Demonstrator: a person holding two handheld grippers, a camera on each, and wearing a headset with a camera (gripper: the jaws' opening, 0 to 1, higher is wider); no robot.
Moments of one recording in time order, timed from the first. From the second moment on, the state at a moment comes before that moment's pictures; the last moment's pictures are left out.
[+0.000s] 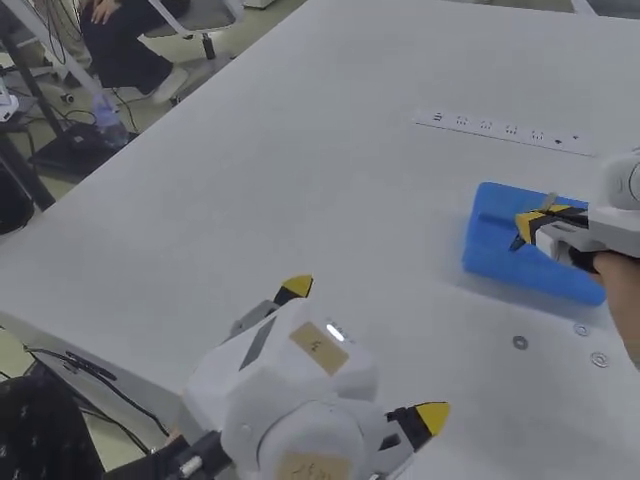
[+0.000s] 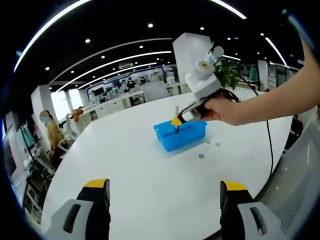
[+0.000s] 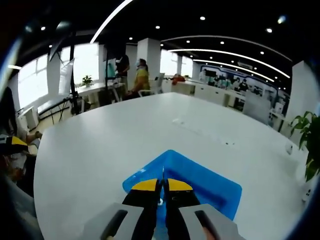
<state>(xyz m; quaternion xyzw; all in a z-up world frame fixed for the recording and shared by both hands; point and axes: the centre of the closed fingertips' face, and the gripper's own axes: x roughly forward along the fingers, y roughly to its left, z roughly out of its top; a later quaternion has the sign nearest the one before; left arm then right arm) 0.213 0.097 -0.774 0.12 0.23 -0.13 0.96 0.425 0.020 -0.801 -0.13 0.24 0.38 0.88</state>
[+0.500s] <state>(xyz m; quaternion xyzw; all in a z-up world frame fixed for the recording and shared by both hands) 0.213 0.096 -0.778 0.13 0.24 -0.14 0.95 0.425 0.021 -0.809 -0.13 0.24 0.38 0.88</state>
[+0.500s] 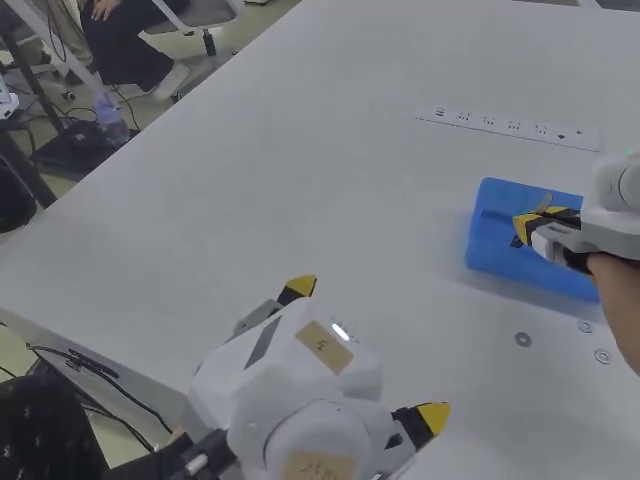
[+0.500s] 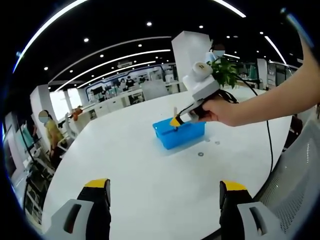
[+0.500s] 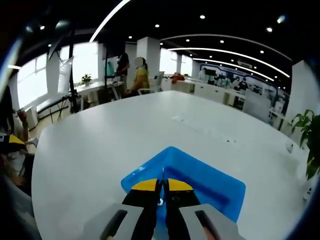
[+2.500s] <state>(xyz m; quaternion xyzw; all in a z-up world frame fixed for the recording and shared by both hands) 0.215 0.100 -0.774 0.12 0.23 -0.12 0.96 0.334 -0.019 -0.803 -0.08 0.27 0.38 0.88</state>
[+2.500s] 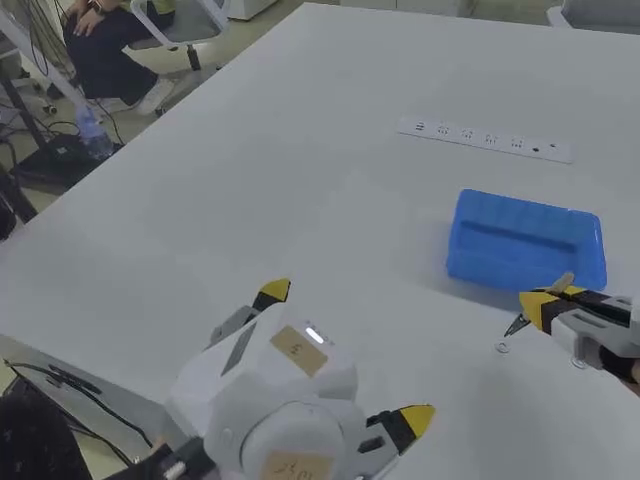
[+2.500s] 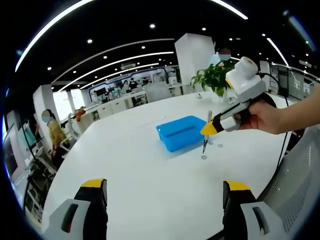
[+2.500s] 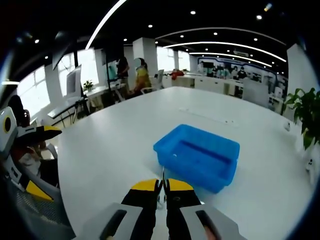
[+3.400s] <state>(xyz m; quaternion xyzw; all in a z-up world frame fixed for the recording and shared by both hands) 0.215 0.101 -0.779 0.13 0.24 -0.12 0.95 0.334 -0.017 -0.814 -0.12 0.27 0.40 0.87</state>
